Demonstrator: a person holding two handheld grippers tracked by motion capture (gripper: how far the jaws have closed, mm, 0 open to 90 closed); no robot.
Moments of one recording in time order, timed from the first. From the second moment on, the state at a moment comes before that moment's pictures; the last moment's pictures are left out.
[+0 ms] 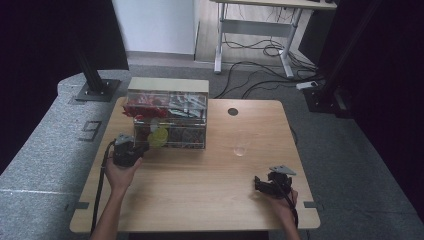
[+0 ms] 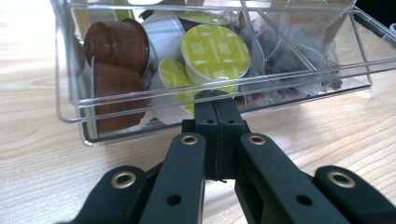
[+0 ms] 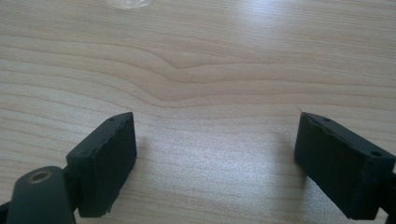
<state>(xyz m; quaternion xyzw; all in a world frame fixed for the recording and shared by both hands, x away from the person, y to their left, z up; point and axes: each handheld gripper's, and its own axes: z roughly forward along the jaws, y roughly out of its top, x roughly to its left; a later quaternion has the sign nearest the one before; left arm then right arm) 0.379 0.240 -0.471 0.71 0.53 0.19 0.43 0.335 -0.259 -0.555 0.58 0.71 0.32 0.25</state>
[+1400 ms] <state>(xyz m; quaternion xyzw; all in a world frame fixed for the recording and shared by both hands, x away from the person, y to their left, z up) 0.400 0.237 -0.417 0.69 0.52 0.21 0.45 0.335 -0.259 -0.555 0.58 0.71 0.32 0.25</state>
